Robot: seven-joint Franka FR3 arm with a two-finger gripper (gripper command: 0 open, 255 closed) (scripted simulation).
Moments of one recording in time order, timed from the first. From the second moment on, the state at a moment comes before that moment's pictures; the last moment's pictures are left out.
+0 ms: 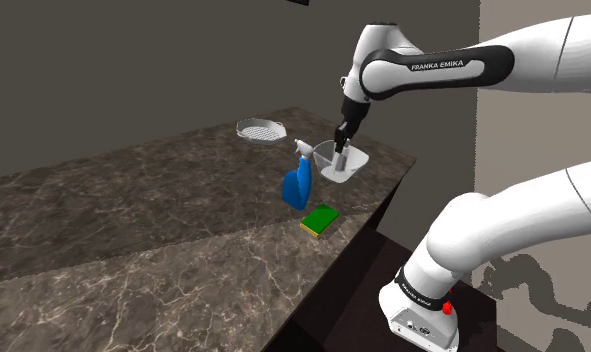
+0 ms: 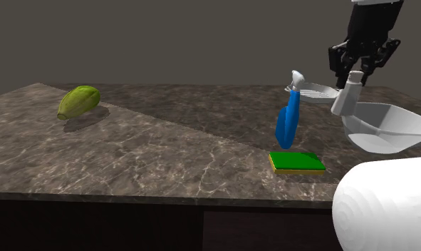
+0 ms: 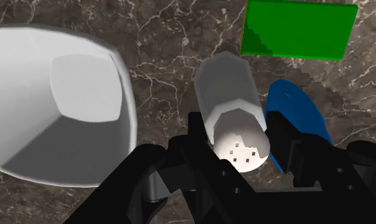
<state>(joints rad) -0.15 -0.59 -0.08 -2.49 -0.16 1.97 -0.19</state>
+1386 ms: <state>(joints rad) -0.17 -0.47 -0.09 -2.70 -0.19 2.30 -0.16</state>
